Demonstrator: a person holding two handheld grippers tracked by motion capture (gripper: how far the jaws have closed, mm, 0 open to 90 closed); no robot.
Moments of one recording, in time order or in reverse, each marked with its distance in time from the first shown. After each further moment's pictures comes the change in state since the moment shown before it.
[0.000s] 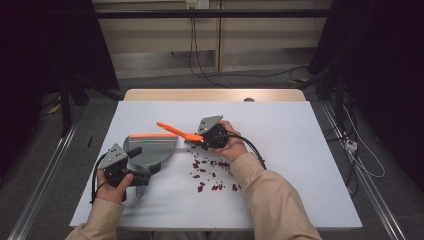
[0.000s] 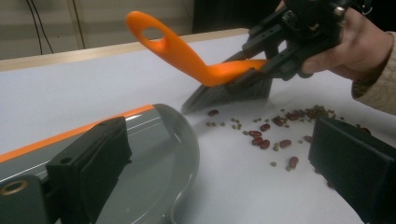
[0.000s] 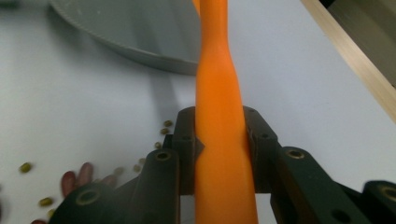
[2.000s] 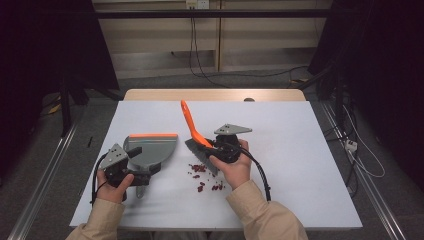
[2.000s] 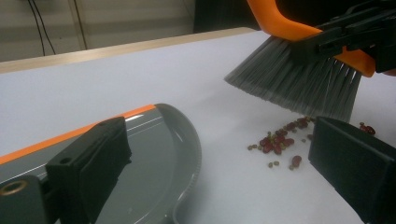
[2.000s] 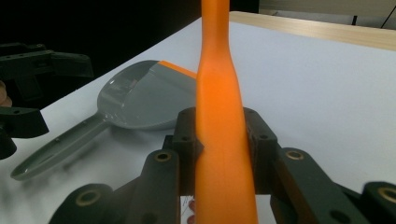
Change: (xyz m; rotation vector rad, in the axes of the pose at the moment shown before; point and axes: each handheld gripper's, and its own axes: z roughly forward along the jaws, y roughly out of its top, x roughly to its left) left arm -0.001 -0.001 0.001 -0.001 0.005 0.012; right arm 0.062 0.005 -0.062 -0.235 -0.156 0.658
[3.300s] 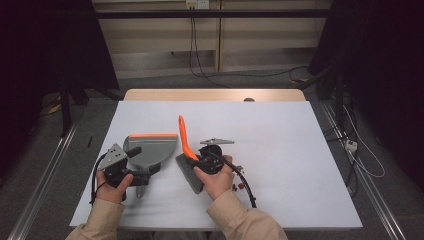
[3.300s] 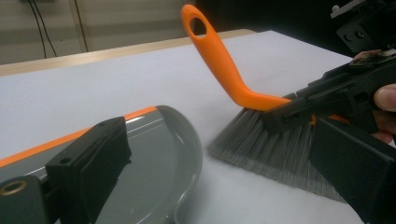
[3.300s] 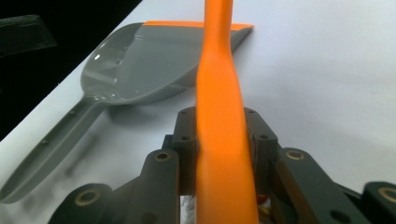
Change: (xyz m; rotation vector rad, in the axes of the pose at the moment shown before) left arm 0.000 0.001 -0.002 -0.008 0.003 0.001; right arm 0.027 -0.034 0.041 0.131 -0.068 0.249
